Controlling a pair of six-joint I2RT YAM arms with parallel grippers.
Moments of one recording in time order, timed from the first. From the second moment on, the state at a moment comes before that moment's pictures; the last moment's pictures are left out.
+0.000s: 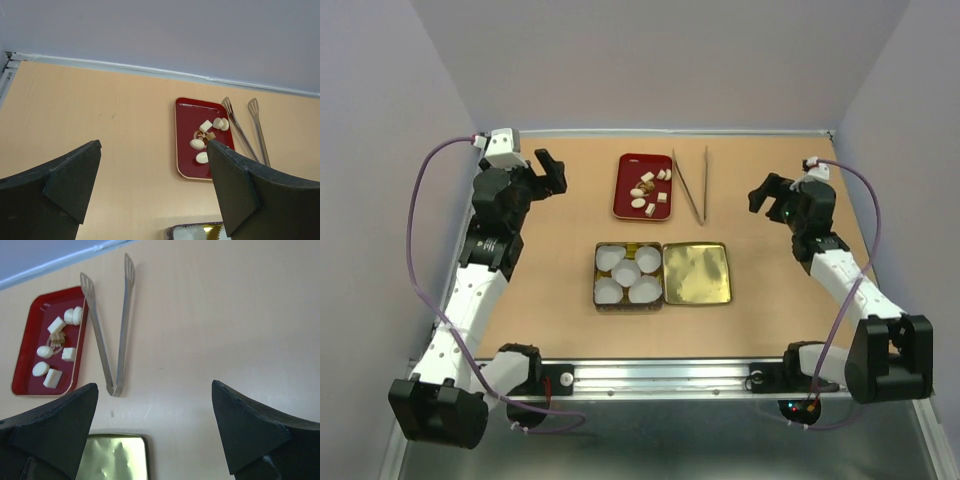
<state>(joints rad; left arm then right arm) -0.14 1.00 0.96 -0.04 -0.03 -0.27 0.03 1.18 0.72 0.16 -0.06 0.36</state>
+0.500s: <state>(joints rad) -0.22 1.05 0.96 -0.05 -0.05 -0.26 0.31 1.55 0.93 0.11 0.02 0.35</state>
